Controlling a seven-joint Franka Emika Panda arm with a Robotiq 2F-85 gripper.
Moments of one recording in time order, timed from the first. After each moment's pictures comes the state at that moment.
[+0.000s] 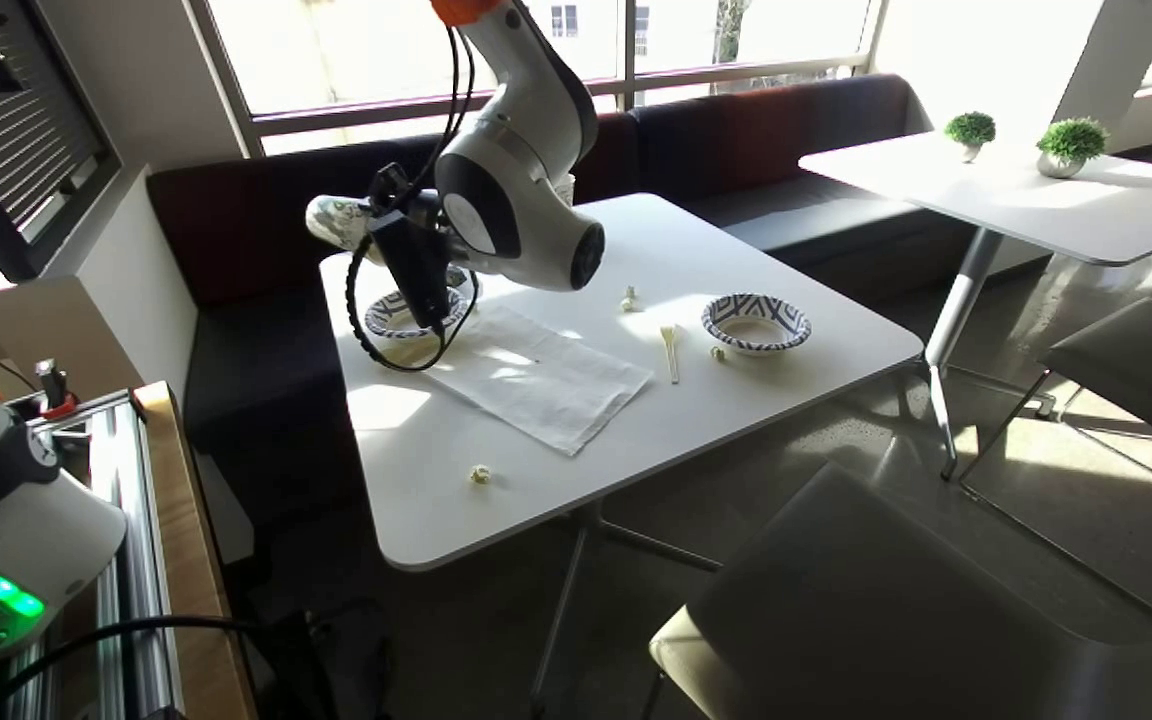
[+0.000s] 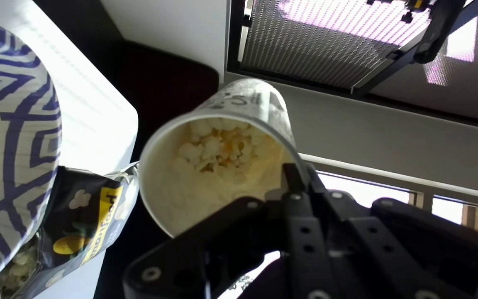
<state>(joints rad) -0.14 0.48 -0.05 -2.17 1.10 1.36 -1.37</state>
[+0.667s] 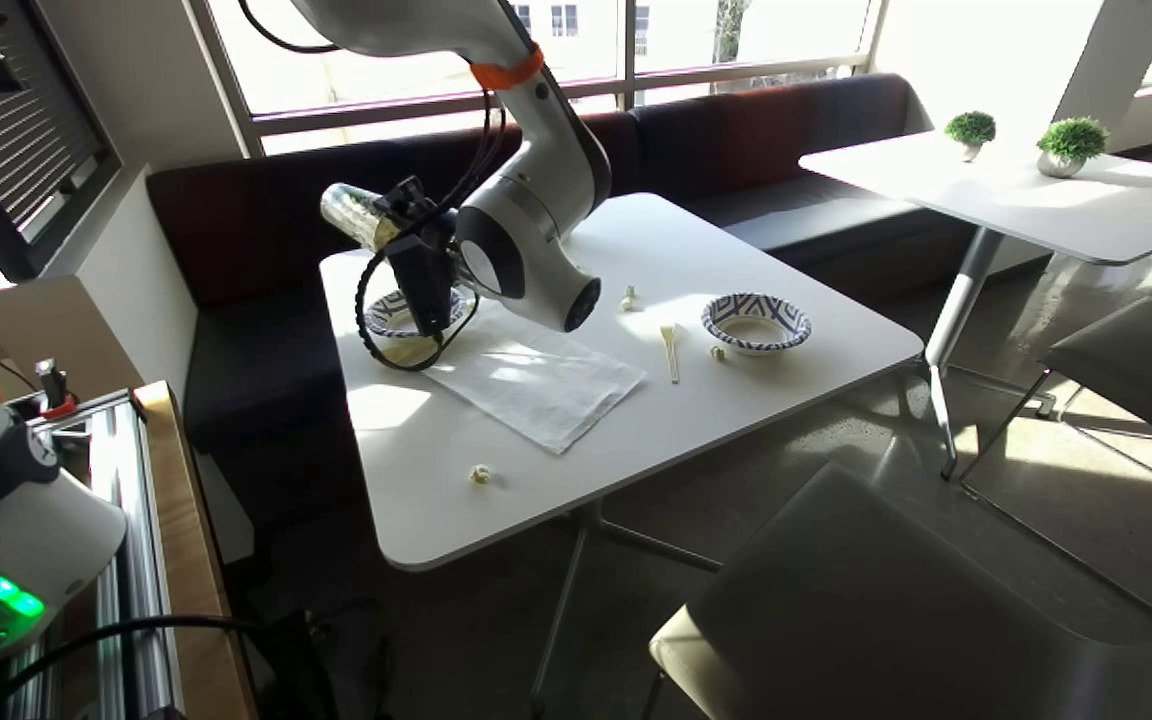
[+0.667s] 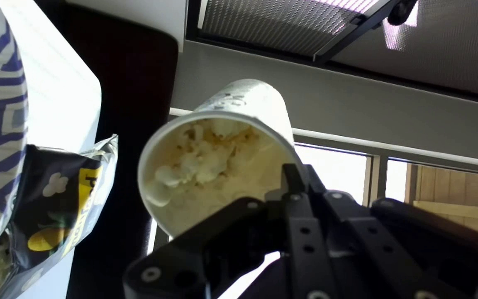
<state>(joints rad) -0.14 0.64 -0.02 -2.08 1.22 1.27 -1.40</state>
